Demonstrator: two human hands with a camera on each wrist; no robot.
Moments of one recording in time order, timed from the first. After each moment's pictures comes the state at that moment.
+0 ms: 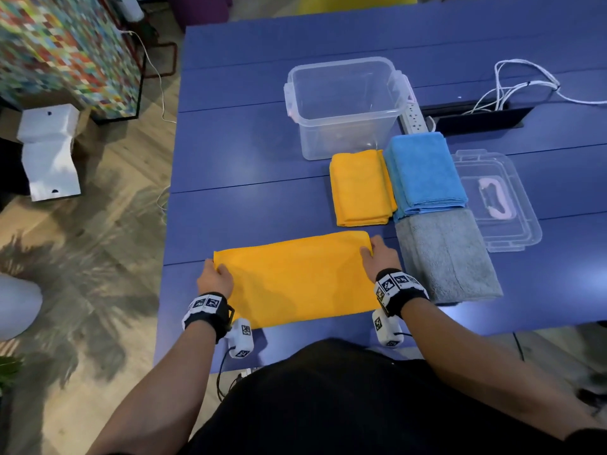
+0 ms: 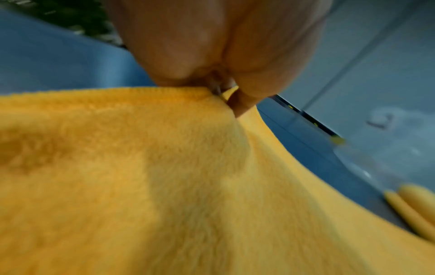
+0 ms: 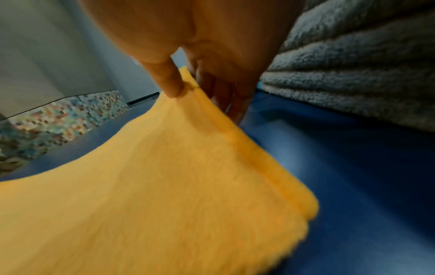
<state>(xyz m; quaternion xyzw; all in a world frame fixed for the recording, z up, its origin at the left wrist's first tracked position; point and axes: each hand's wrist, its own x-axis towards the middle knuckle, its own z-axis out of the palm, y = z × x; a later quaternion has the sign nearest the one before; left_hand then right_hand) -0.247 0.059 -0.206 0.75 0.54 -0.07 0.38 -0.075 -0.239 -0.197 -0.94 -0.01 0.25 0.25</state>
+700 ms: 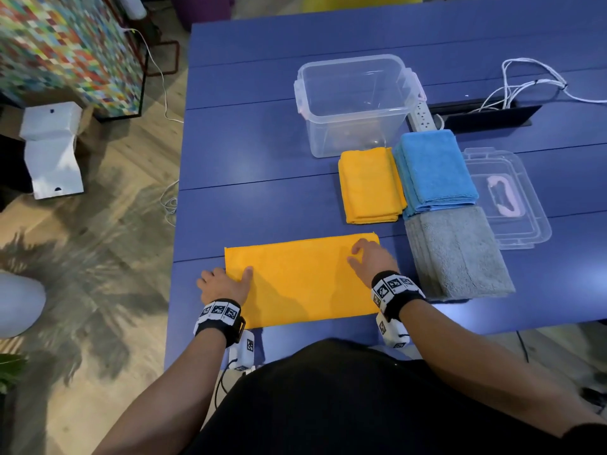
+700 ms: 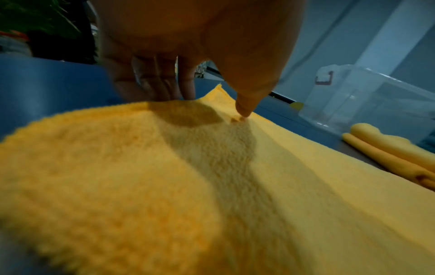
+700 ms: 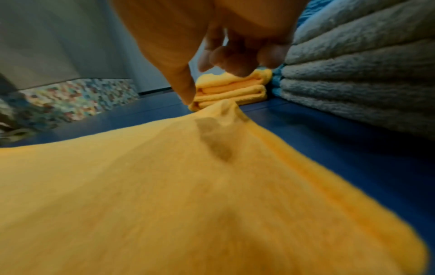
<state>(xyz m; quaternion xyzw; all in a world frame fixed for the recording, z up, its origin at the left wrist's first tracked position) -0.262 0.057 -0.212 0.82 0.51 -0.17 0.20 -0.095 -0.219 -0.210 -0.95 -0.14 0.21 0.18</state>
